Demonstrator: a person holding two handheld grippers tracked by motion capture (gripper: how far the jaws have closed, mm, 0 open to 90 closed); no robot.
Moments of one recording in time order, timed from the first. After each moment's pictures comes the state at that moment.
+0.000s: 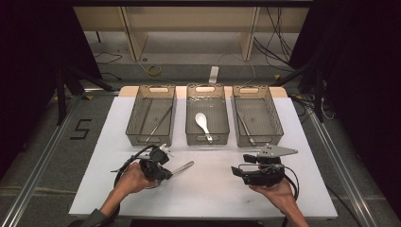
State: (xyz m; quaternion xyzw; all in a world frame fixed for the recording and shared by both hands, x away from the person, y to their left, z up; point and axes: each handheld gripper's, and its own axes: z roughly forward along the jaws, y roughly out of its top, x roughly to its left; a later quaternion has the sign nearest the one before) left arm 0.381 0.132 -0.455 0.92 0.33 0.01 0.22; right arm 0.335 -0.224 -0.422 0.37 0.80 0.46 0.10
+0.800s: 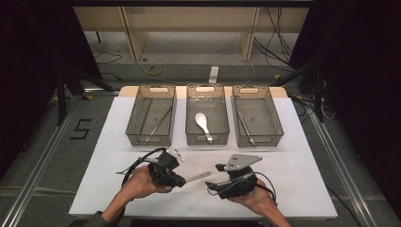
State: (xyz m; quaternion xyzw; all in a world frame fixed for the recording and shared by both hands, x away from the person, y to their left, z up) left arm 0.356 0.100 -0.426 0.92 0.27 -0.06 0.27; right arm 0.320 -0.151 -0.428 0.24 0.86 0.43 0.09
